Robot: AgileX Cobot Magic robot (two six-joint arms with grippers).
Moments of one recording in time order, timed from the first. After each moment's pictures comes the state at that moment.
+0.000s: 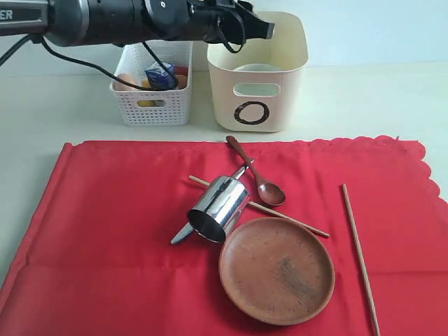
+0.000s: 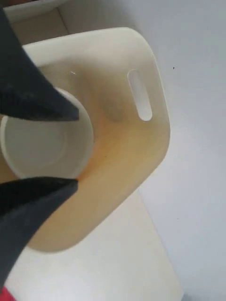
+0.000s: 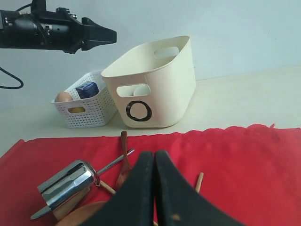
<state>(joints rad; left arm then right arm) -0.62 2.12 -1.69 -0.43 0.06 0.38 0.17 0.01 0.00 0.19 0.25 0.06</state>
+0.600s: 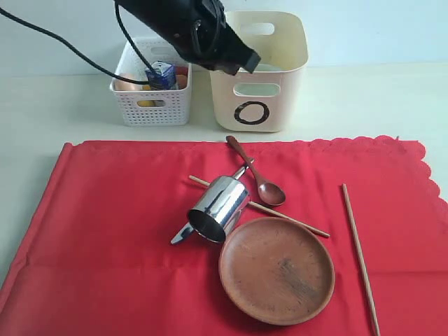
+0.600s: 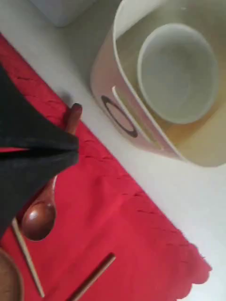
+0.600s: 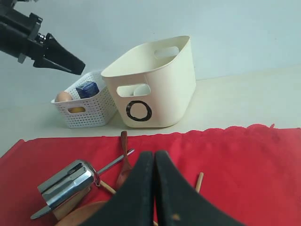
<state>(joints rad) -0.62 1.97 -1.69 -0.33 0.71 0.41 0.17 0.01 0.00 0.19 0.25 0.06</state>
